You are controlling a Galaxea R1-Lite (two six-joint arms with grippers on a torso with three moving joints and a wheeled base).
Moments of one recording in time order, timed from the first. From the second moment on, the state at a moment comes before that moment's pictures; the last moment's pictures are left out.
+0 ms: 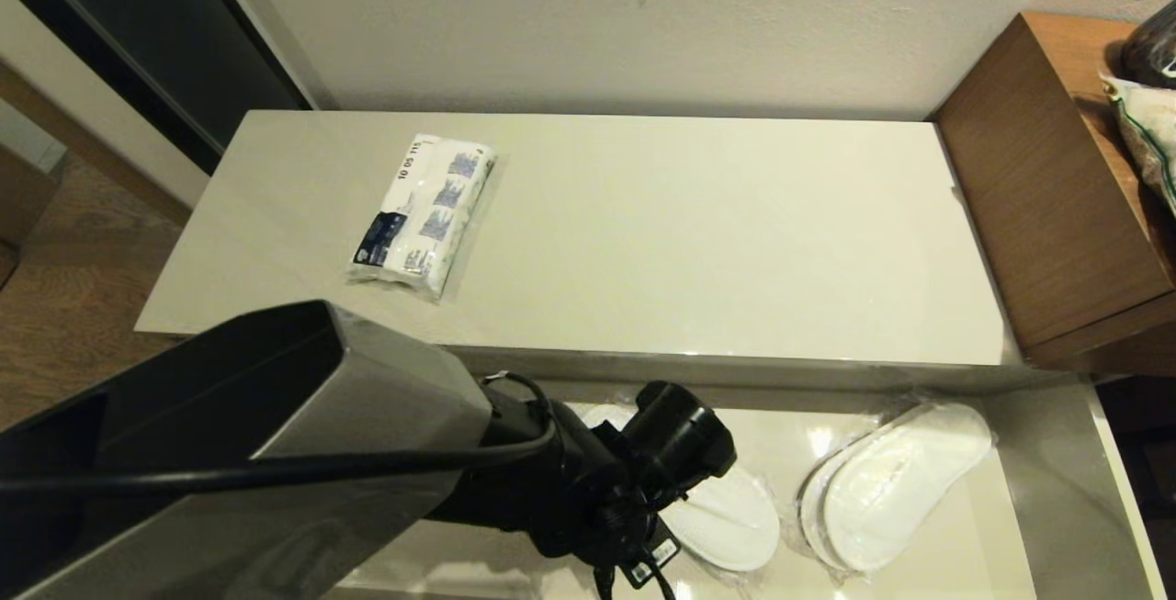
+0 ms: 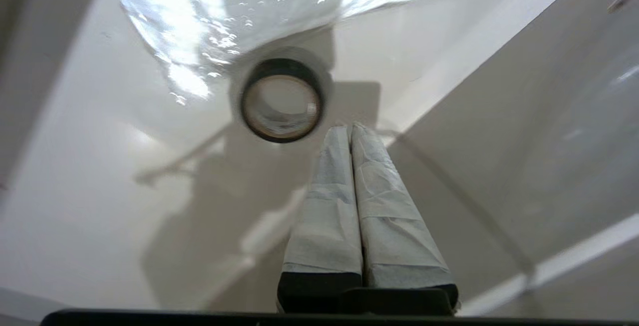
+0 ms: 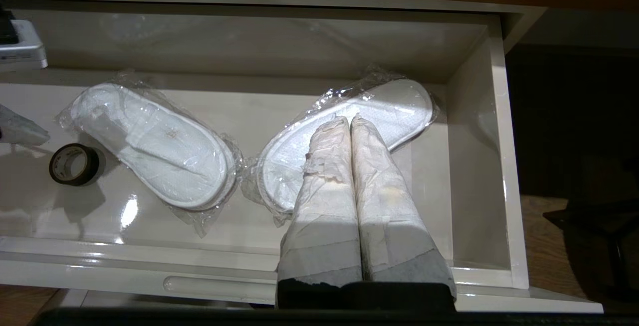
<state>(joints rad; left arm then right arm) -0.95 2.17 -1.29 0.16 0.35 0.16 0.00 0.00 0.00 -0.01 0.00 -0.01</state>
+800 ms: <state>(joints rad) -0.83 2.28 -1.60 0.18 0.11 0.74 0.00 0.00 0.00 -0.01 0.00 -0.01</state>
